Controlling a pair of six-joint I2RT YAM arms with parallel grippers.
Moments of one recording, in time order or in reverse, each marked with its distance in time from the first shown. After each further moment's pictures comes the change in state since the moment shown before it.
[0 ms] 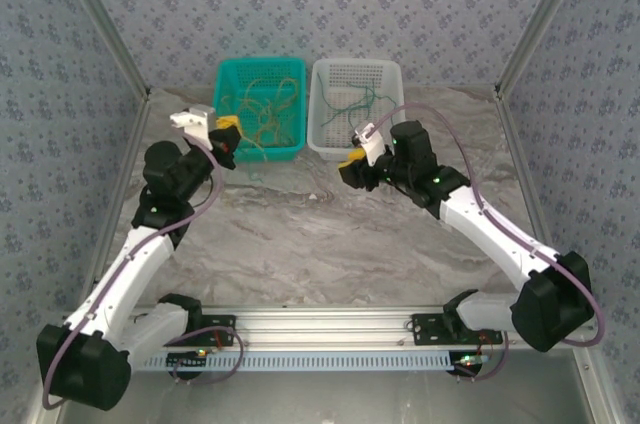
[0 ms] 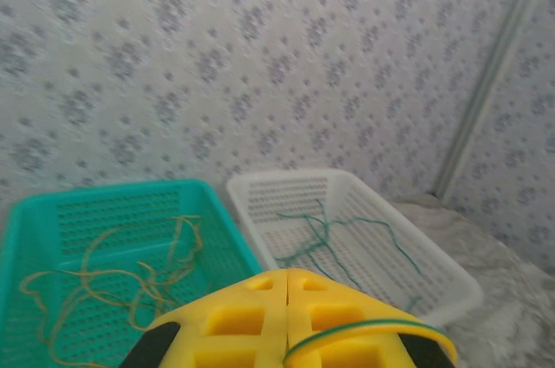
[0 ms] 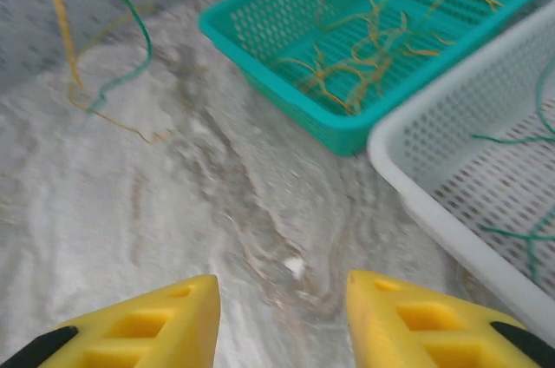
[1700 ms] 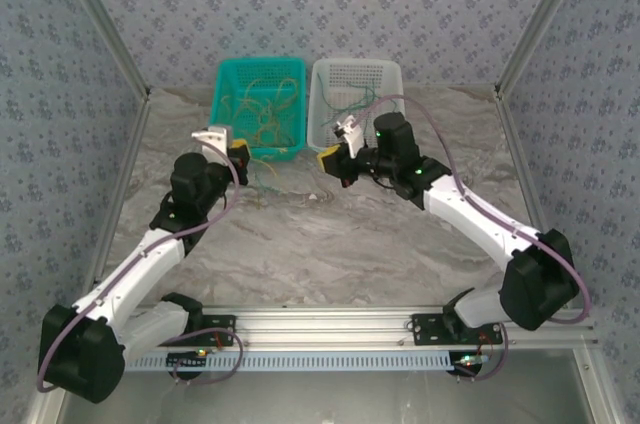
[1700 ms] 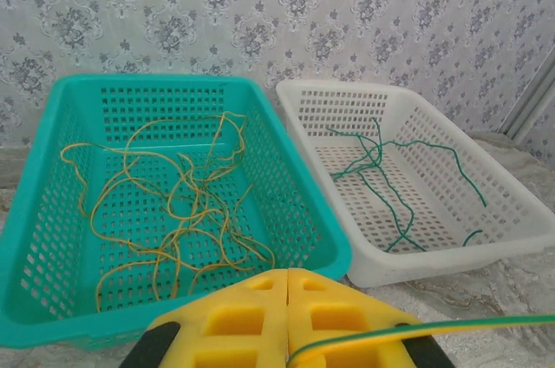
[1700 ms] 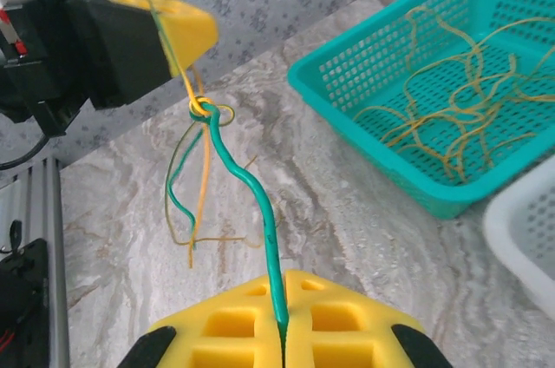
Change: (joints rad) left arm -0.080 0.024 -0.125 -0.025 -0.263 -0.016; right arm 0.037 0.106 0.067 0.118 -0.115 0.134
